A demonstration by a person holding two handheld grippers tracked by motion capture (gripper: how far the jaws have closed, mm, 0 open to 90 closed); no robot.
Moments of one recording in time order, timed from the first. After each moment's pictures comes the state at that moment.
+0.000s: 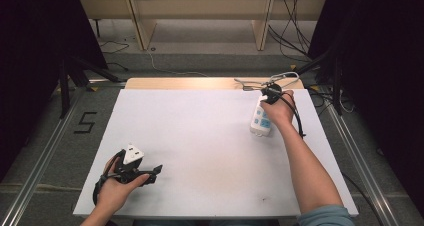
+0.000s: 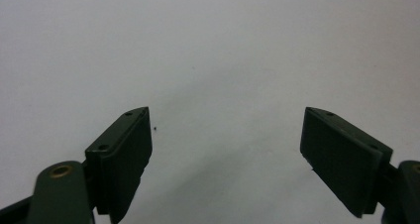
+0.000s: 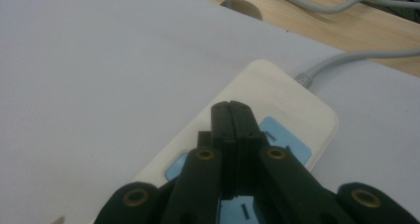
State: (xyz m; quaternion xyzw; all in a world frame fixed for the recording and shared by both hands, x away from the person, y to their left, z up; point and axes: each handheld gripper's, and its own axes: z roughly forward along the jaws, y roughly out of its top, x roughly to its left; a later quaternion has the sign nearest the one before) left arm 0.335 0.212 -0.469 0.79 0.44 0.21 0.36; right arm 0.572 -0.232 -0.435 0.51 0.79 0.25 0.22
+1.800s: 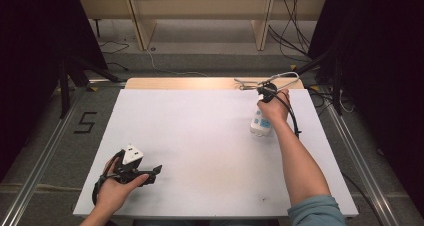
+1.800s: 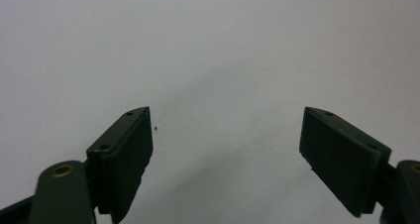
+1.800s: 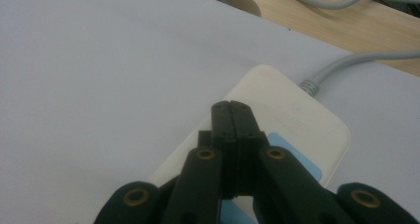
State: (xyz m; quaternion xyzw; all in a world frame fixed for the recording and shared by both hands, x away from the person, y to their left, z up) left arm 0.335 0.213 -0.470 0.79 0.45 0.21 0.36; right arm 0.588 -0.223 -0.446 0.52 0.79 0.22 0.23
